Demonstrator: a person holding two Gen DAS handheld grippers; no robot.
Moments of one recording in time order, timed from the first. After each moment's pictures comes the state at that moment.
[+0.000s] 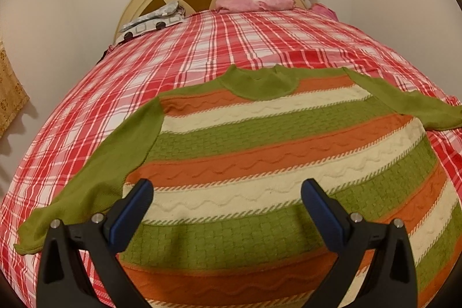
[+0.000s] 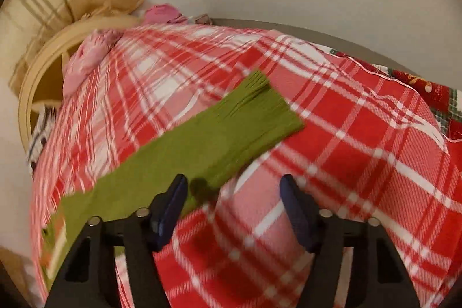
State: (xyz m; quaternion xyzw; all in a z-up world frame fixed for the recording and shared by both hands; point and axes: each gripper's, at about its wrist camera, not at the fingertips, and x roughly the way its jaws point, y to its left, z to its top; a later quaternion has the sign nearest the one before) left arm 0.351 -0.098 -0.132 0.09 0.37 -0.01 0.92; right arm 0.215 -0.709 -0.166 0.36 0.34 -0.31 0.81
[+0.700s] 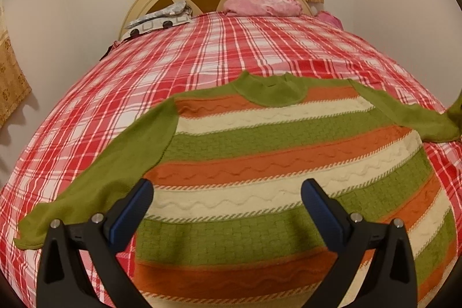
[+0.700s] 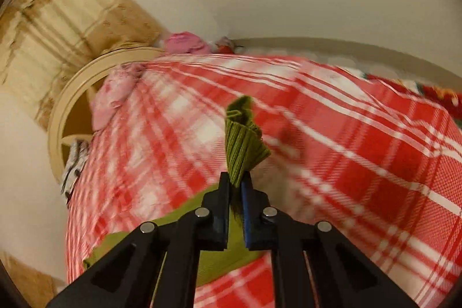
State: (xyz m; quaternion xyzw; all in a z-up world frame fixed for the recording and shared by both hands) left arm 0.343 -0.074 -0.120 0.06 0.37 -0.01 0.93; right arm 0.237 -0.710 -0.123 0.40 0.25 -0.26 0.84
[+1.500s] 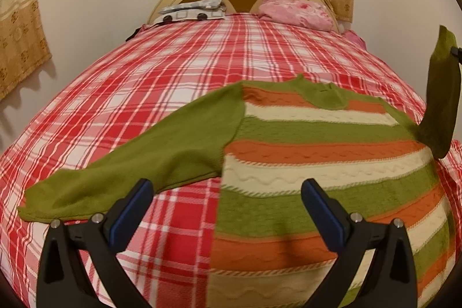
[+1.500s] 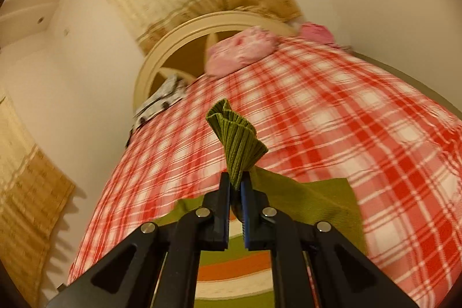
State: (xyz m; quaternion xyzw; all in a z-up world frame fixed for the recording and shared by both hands) left arm 0.318 0.020 -0.122 -0.01 0.36 0.04 0.93; right arm 0.347 -0.449 0.006 0.26 0.25 -0.03 0.93
